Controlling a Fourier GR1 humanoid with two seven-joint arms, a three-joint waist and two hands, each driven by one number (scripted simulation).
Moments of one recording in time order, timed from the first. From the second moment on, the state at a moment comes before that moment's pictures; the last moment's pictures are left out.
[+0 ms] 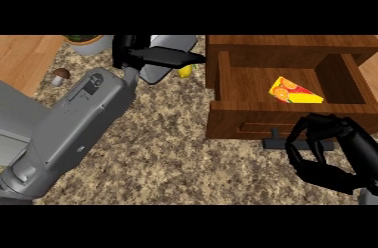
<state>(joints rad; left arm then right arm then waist) -0.98 0.31 -0.47 -1.00 0.67 0.45 -0.23 -0.06 -0.28 0.00 -1.93 0.28 0.32 -0.02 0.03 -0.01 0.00</state>
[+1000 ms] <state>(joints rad) -0.56 0.55 -0.32 -1.34 0.71 0.27 -0.24 -0.47 -0.23 0.20 -1.08 0.89 -0.02 -0.23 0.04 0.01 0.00</state>
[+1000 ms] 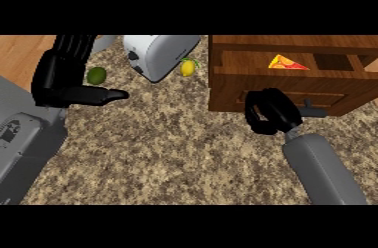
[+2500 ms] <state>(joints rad) -0.43 0.53 -0.26 -1.36 0.70 0.09 -0.28 -0.89 -0.26 -0.05 -0.31 0.79 0.00 -0.63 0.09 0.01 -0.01</state>
